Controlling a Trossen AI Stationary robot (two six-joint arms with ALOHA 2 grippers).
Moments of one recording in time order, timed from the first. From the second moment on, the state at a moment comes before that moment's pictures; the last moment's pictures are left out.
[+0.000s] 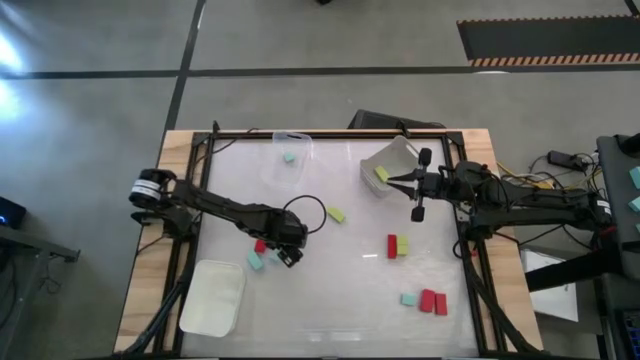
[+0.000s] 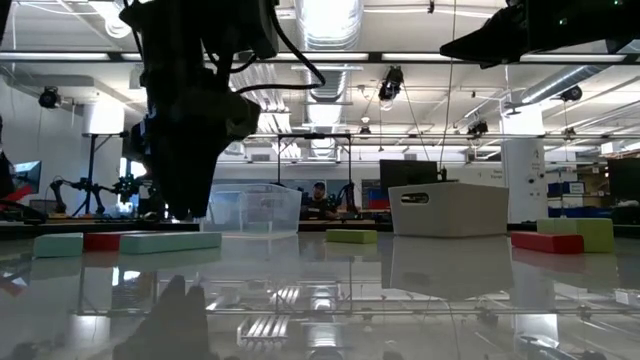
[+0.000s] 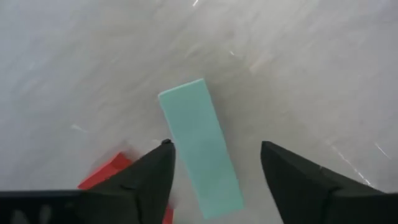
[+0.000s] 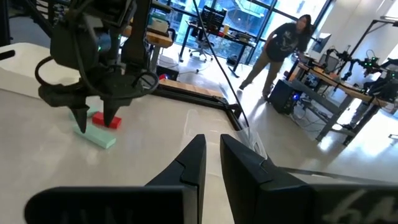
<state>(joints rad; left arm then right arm) -0.17 1.69 1.09 -0.78 -0.07 -0.91 -0.20 0.68 0.46 0.13 -0.03 -0.33</state>
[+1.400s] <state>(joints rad) -0.04 1.69 1.39 -0.86 -0.19 -0.51 -0.19 0.68 0.46 0.12 -0.02 -0.33</state>
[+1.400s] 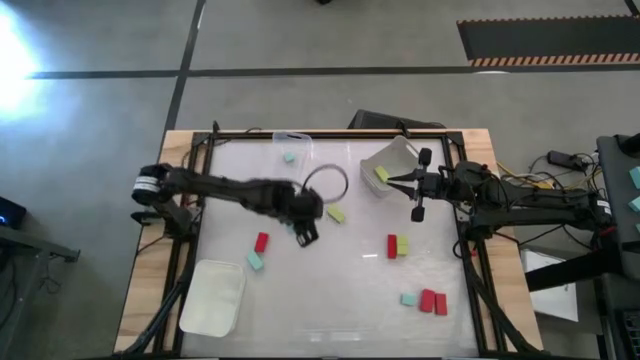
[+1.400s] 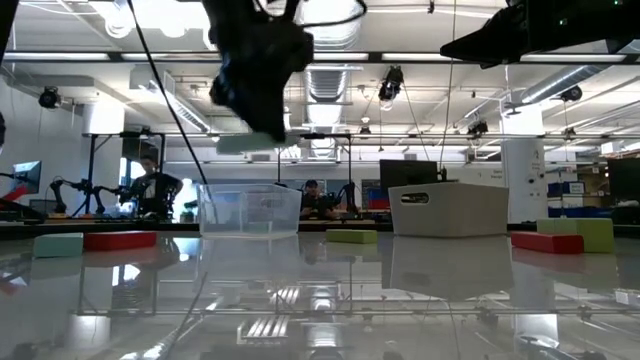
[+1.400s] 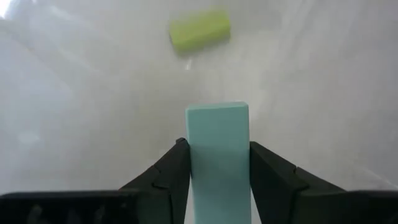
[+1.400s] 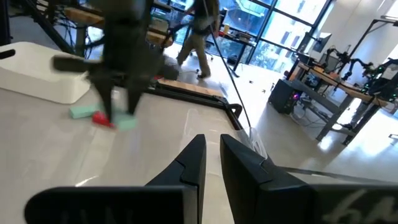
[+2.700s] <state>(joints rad) 0.58 1.76 1.37 -0.83 0.06 0.82 -0.20 0.68 0.46 0.12 -0.02 -0.36</state>
